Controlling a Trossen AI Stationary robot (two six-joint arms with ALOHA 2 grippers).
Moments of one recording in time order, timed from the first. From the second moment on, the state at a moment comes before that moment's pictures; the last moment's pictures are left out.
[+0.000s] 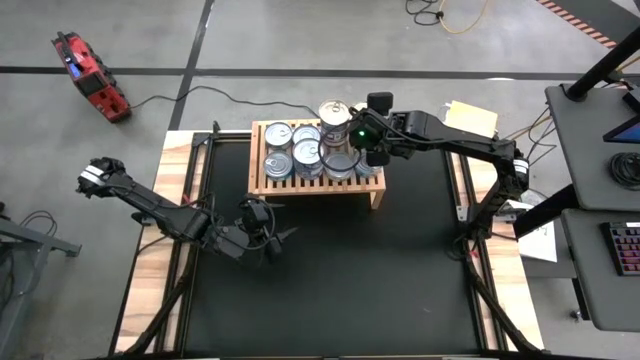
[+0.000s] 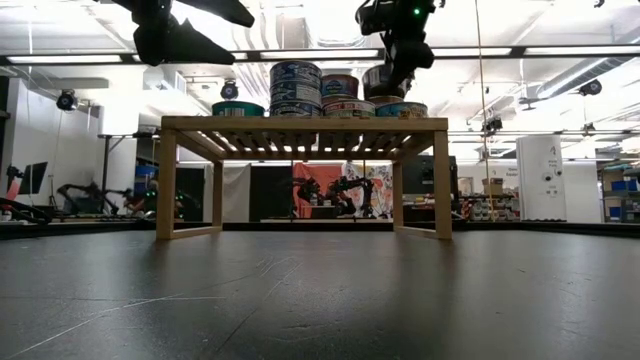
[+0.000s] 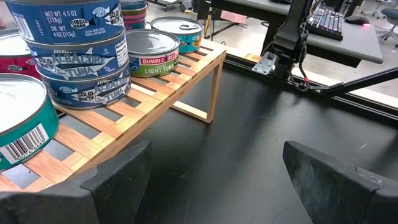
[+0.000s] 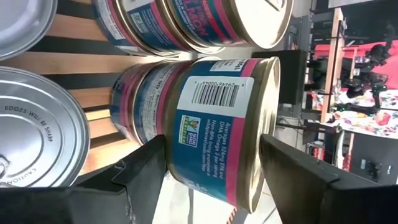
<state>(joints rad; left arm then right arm) -0.44 1.18 0.77 -0.08 -0.85 -0.54 -0.29 1.69 1.78 -1.08 0.70 -0.60</state>
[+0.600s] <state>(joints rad) -0.44 1.18 0.77 -0.08 -0.85 -0.54 -0.29 1.69 1.78 -1.09 0.70 -0.58</state>
